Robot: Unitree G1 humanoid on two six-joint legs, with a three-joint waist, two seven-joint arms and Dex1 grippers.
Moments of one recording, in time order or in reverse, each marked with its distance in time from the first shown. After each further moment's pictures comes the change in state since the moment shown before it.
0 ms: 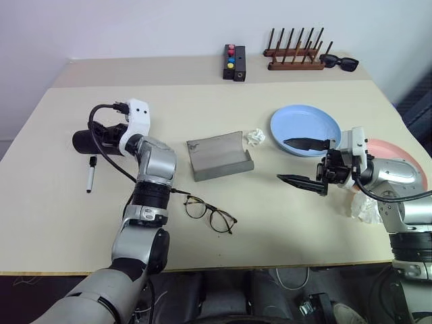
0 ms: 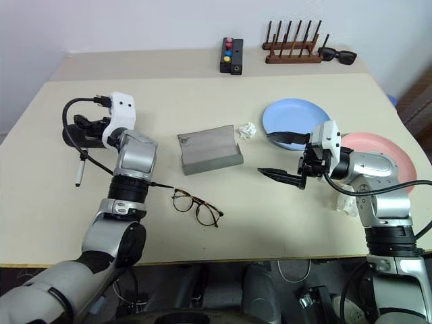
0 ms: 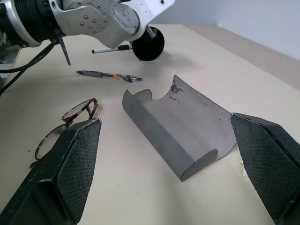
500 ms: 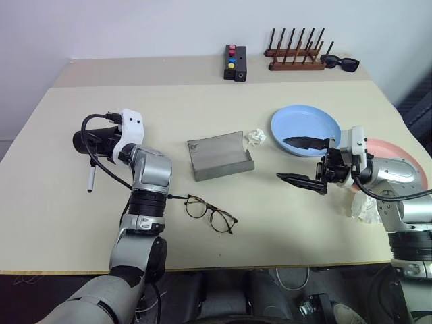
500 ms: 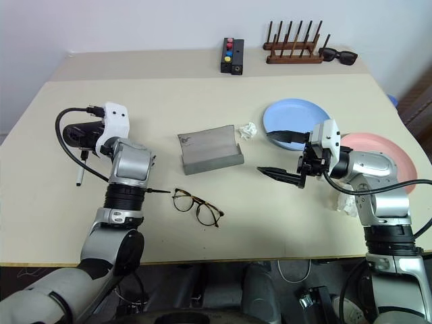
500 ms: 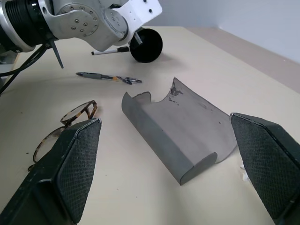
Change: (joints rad) left arm 0.048 0.005 0.015 -0.047 0.018 0.076 -0.036; right arm -0.011 0.005 0.001 0.008 -0.001 -0.005 -0.001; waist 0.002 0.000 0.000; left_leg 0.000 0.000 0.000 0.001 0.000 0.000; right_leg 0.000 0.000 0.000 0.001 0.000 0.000
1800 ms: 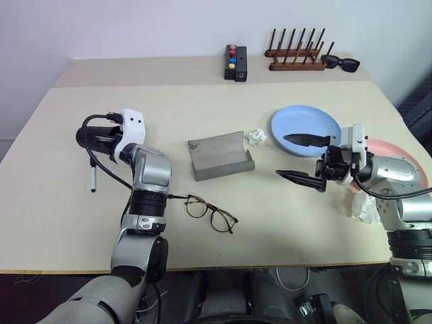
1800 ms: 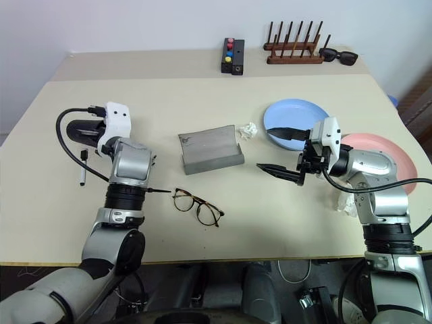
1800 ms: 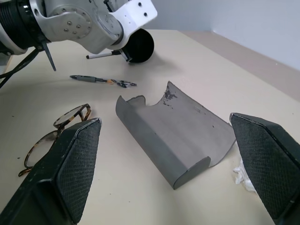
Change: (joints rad) left arm -0.003 -0.011 0.012 -0.031 -0.013 -0.020 -0.062; right arm -0.009 0.006 0.000 0.012 -0.001 -0.014 -0.018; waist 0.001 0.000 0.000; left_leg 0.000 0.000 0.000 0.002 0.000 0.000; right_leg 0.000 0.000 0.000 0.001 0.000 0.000
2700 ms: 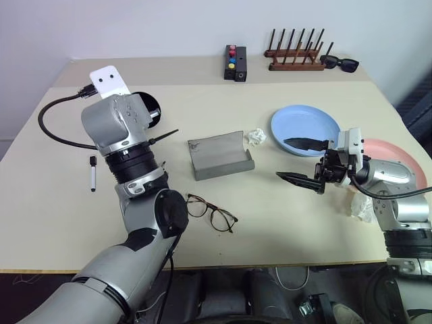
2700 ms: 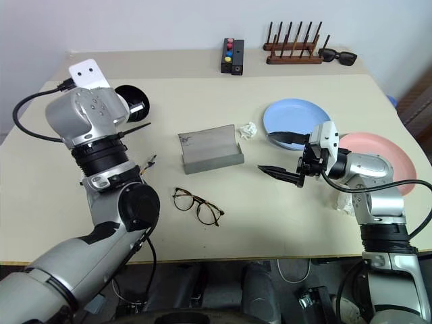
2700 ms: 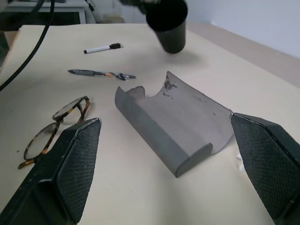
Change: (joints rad) left arm -0.444 -0.110 0.579 -0.200 -0.353 0.293 -0.111; right arm -0.001 0.019 0.005 0.072 -0.027 -0.028 0.022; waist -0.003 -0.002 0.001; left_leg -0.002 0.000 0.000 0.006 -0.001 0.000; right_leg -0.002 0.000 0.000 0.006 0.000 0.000
